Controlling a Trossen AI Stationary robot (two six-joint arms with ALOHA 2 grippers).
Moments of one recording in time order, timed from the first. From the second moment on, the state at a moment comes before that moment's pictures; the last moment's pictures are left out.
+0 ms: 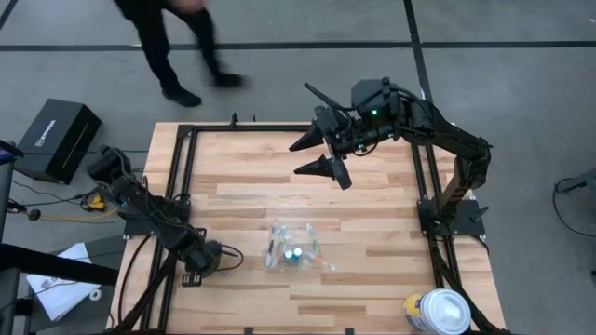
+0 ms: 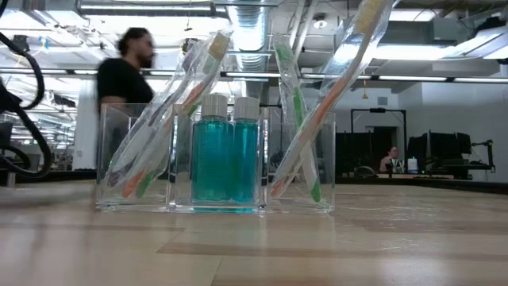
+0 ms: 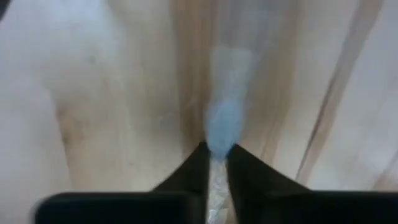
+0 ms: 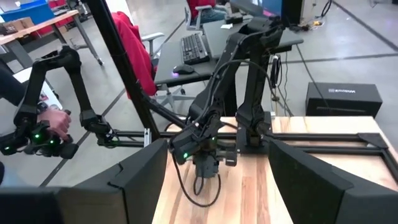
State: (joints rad) left arm -0.77 1.34 0.54 -0.65 0.18 -0.84; right arm -0.06 1.74 2.30 -0.86 -0.31 0.08
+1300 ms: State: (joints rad) left arm -0.41 0.62 0.62 -0.64 0.17 -1.27; right arm -0.10 1.71 2.30 -0.83 -0.34 -0.01
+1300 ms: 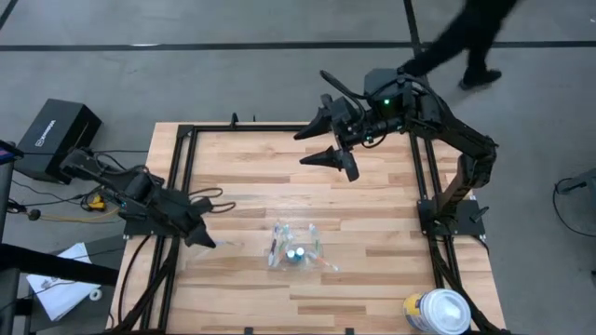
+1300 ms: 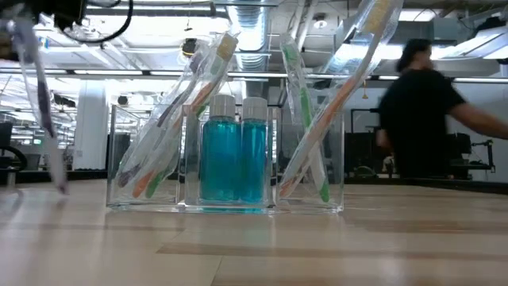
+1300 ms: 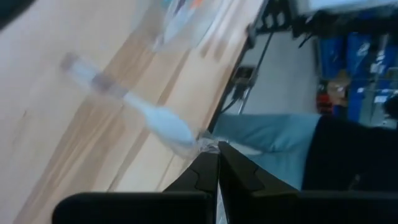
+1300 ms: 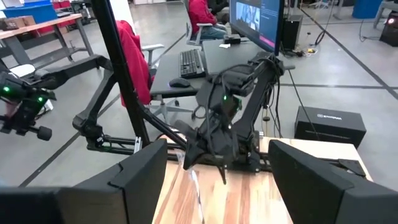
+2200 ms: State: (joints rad) left arm -0.18 0.78 1.03 -0.58 0.05 -1.00; right arm -0.12 1.71 2.30 -0.82 -0.34 -0.04
